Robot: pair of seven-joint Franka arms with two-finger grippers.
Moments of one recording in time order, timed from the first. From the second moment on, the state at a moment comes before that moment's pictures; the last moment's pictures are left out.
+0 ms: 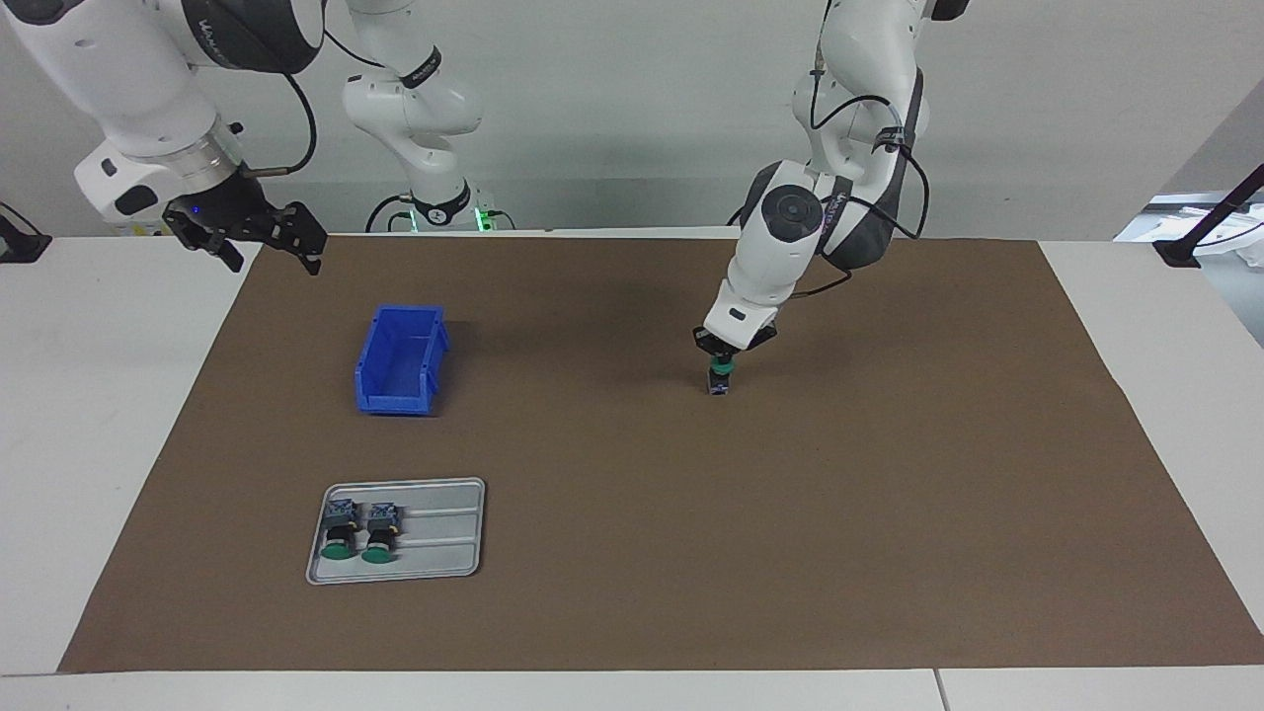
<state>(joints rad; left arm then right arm) -0.57 0.16 -0.05 -2.01 -0.14 2.11 -0.62 -0.06 0.01 -0.01 -1.56 -0.02 1.45 -0.01</state>
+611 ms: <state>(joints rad) -0.58 0.16 -0.05 -2.03 -0.13 2.14 -0.62 -0.06 0.01 -0.01 -1.56 -0.02 1.45 -0.01</state>
